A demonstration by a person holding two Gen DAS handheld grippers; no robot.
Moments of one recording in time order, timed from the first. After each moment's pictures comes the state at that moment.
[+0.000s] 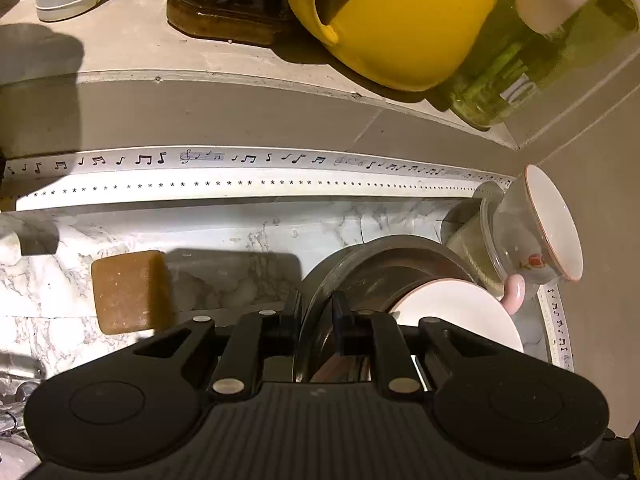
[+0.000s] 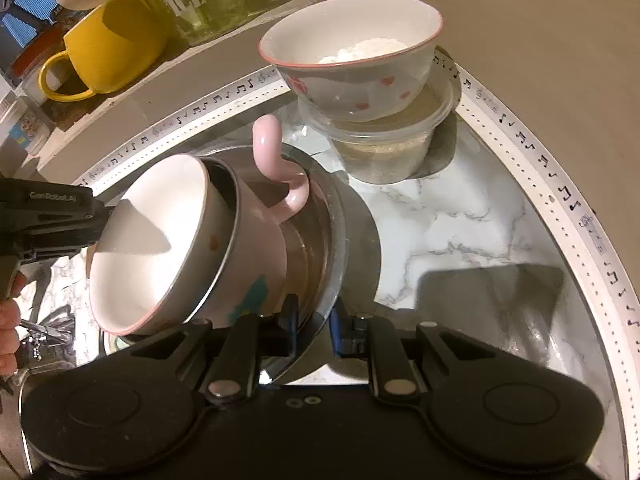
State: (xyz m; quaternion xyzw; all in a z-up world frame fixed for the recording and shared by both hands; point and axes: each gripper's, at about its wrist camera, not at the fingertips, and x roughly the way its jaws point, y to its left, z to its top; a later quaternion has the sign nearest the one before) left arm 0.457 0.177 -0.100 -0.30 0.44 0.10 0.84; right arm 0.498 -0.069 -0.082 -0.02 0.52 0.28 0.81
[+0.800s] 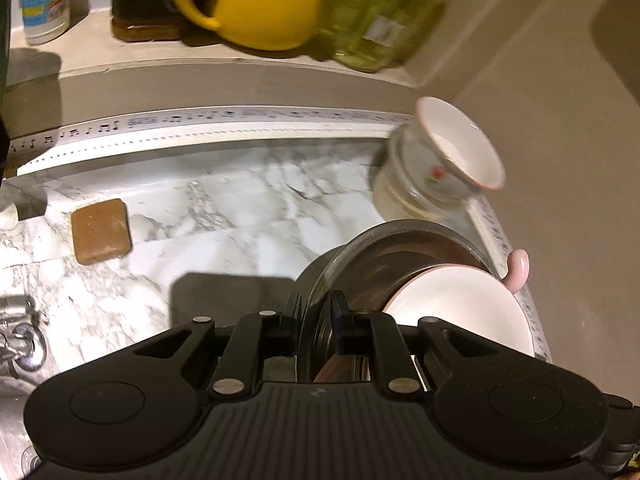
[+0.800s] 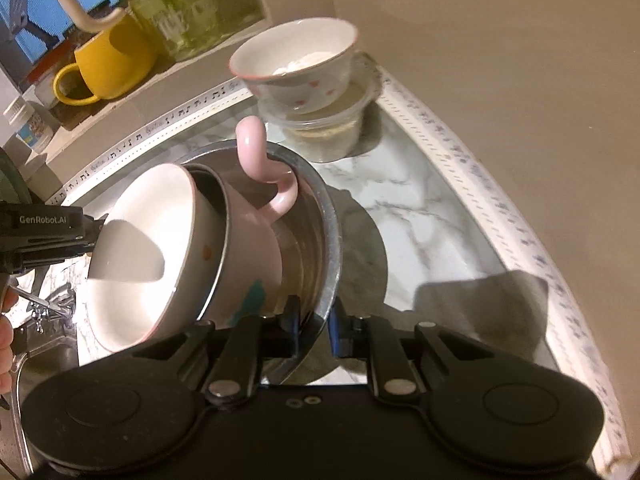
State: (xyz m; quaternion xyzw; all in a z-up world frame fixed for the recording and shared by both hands) left arm 0.414 0.103 -0.064 -0.25 0.45 0.05 0.86; right arm 0.452 -0.130 -0.049 -0.01 0.51 0.24 0.83
